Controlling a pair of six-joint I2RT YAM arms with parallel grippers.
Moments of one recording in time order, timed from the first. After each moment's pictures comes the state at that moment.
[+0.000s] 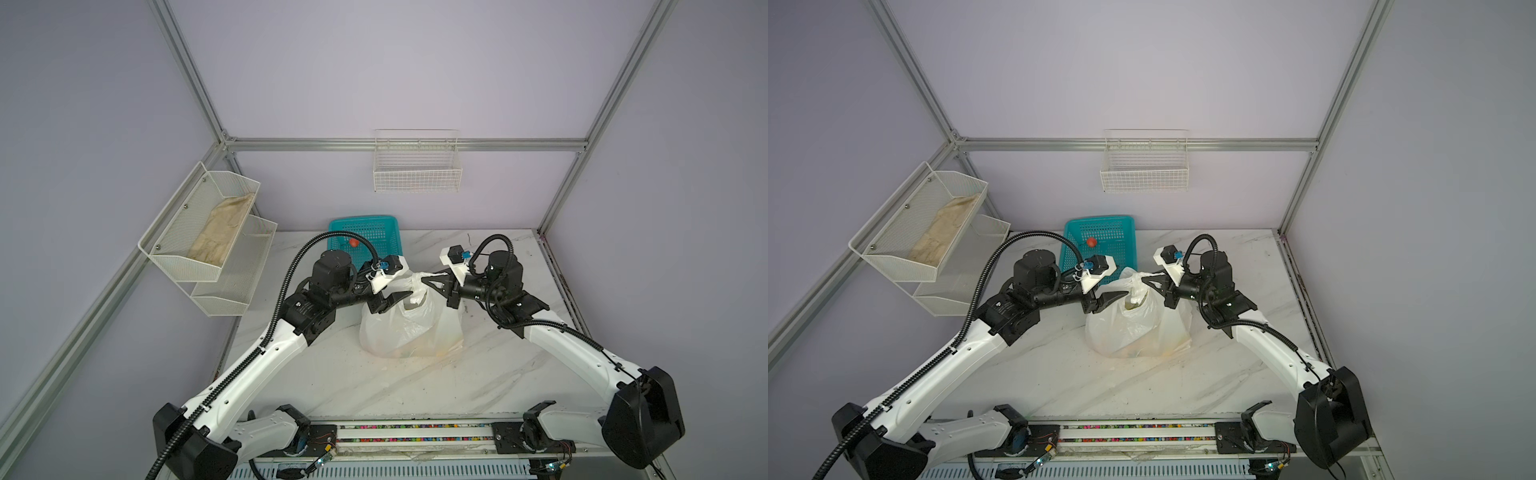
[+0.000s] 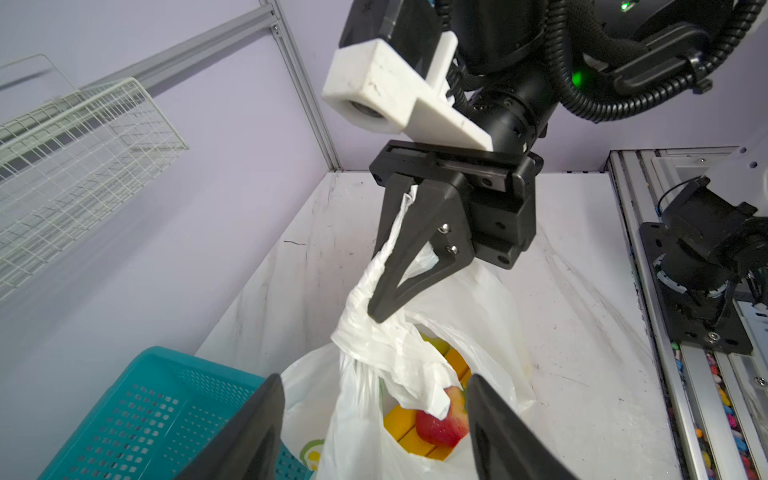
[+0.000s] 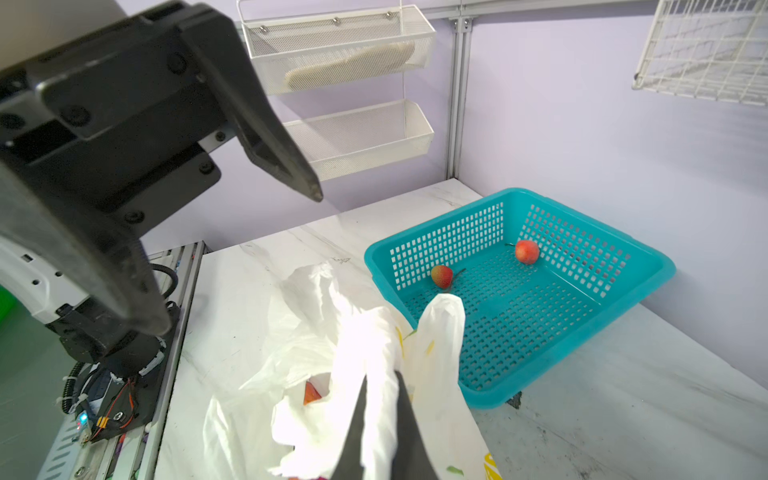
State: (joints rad) left arm -0.56 1.16 1.15 -0.30 0.47 0.44; right arm 0.47 1.27 0.93 0.15 -0.77 -0.08
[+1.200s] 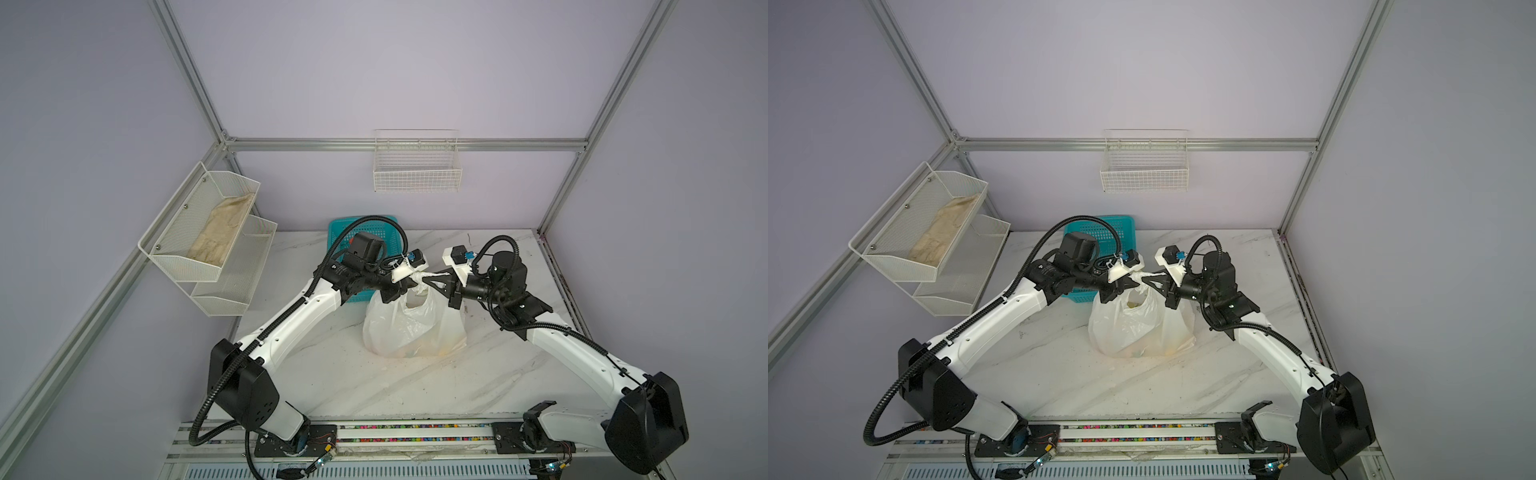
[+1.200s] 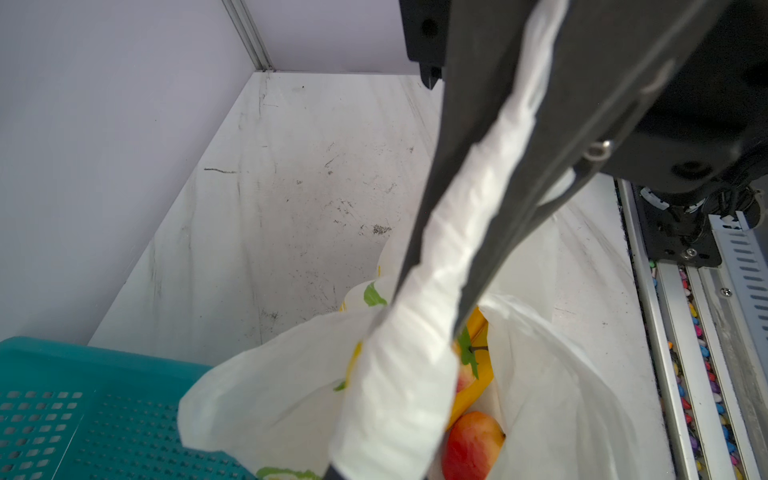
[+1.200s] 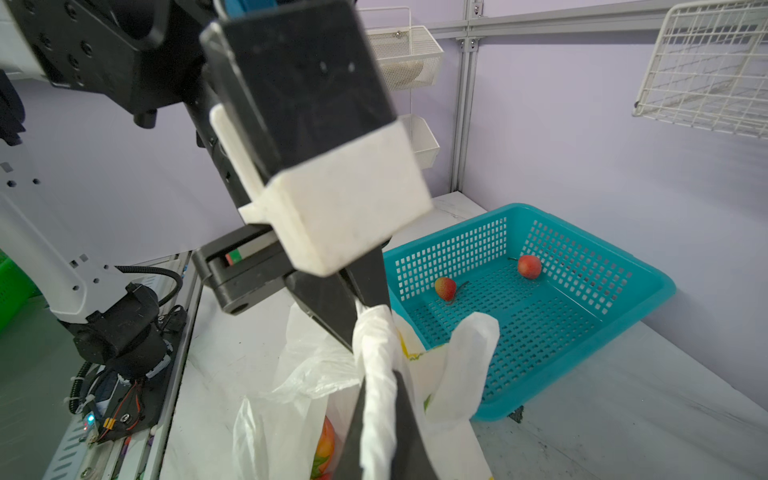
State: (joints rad) left arm -0.55 1.53 1.43 -0.59 0.53 0.59; right arm 0.47 1.25 0.93 0.16 -0.76 -0.08
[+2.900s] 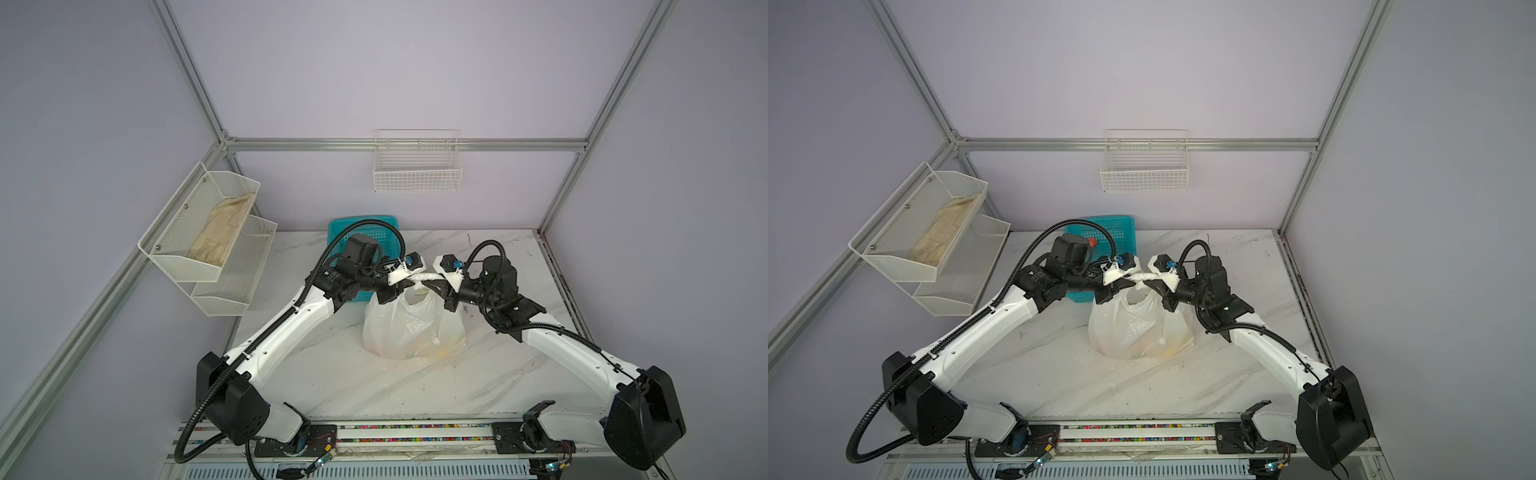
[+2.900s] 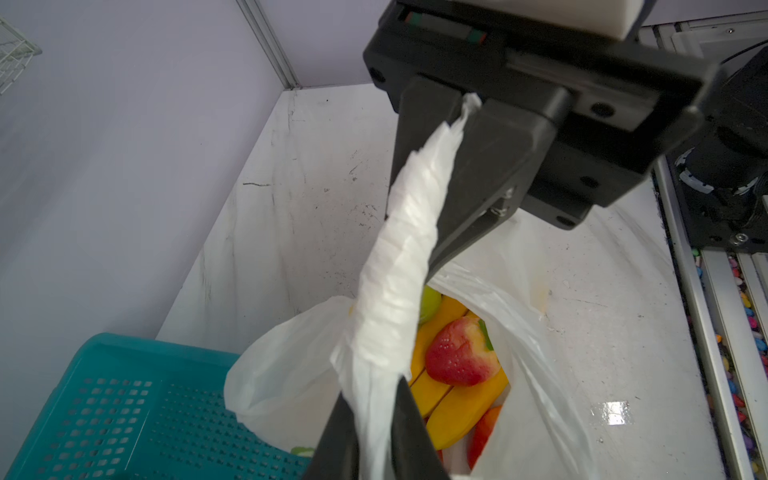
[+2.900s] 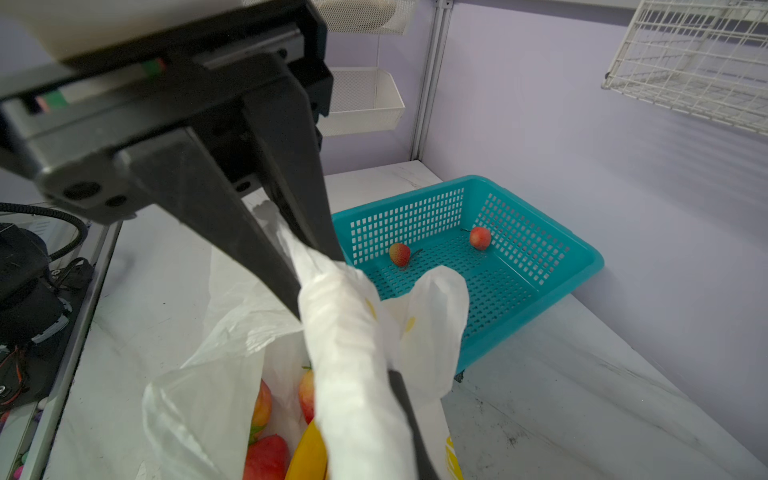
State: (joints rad) left arm -0.57 1.43 1.37 -0.56 0.46 0.63; right arm 0.52 1.27 0.90 0.12 -0.60 -0.26
